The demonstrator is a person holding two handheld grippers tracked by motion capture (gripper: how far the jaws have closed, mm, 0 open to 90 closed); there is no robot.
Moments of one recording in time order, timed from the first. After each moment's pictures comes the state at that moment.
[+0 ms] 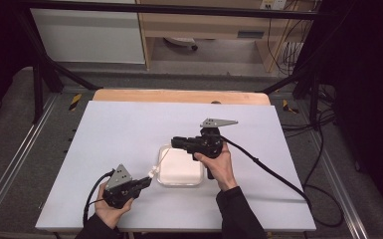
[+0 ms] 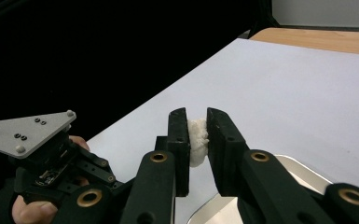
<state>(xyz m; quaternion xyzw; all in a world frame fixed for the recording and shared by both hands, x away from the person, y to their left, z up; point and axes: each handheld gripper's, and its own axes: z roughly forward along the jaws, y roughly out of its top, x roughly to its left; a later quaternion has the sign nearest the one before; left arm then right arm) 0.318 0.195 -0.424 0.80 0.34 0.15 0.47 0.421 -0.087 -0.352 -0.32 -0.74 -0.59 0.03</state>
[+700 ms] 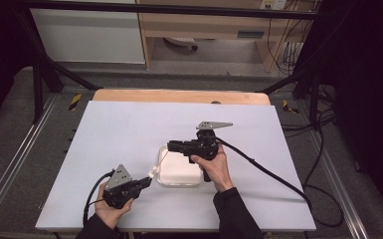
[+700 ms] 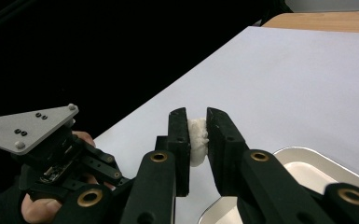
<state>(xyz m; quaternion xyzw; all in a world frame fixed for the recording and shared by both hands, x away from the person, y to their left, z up) 0.317 0.195 -0.425 0.80 0.34 0.15 0.48 0.423 -0.079 -0.365 -0.32 -0.74 -0.59 0.06</state>
